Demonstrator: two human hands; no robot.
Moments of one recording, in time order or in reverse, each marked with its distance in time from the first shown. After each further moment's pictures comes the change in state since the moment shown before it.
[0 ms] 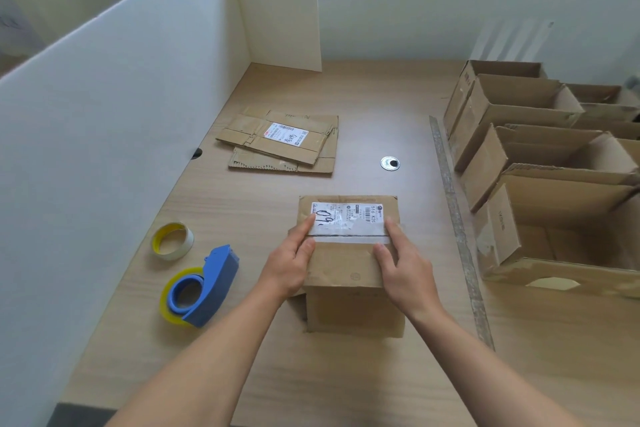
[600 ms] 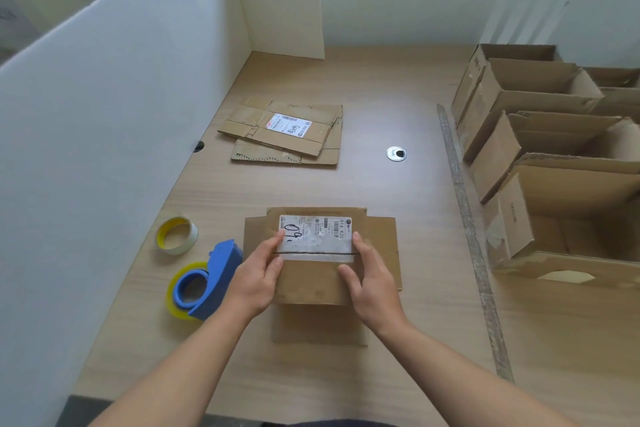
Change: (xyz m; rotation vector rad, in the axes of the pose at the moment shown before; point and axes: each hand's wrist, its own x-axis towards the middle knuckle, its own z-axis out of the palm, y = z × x) left_hand -0.026 -0.042 -0.043 0.235 0.089 -0.025; right_hand -0.023 0.002 0.063 0.100 -0.150 -0.016
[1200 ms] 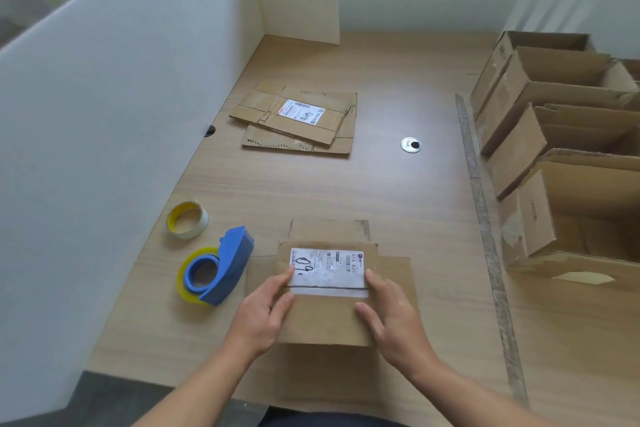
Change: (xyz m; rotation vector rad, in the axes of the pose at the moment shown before) left_hand -0.059 -0.036 0.017 0.068 -0.003 0.045; right_hand -0.050 0.034 -0.003 -0.090 -0.149 -0.034
